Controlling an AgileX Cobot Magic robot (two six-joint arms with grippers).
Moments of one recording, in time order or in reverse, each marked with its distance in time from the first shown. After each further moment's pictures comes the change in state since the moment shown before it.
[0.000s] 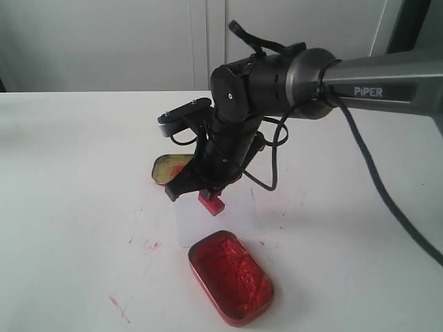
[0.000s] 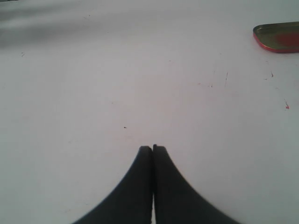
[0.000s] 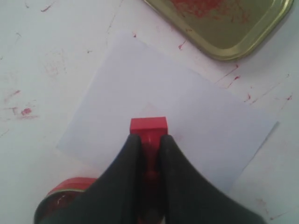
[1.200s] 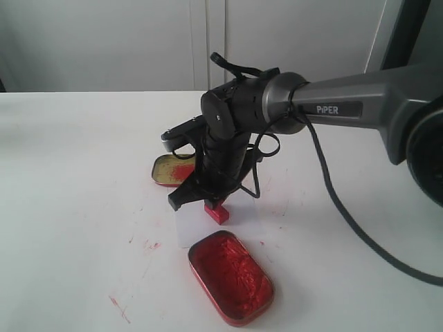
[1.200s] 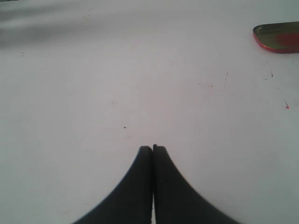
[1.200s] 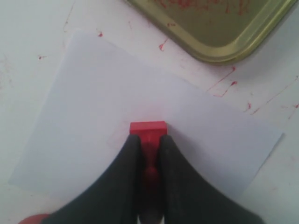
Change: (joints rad) left arm 0.000 0.000 0.000 0.000 0.000 0.000; right arm 0.000 0.129 -0.056 -0.086 0.001 0.079
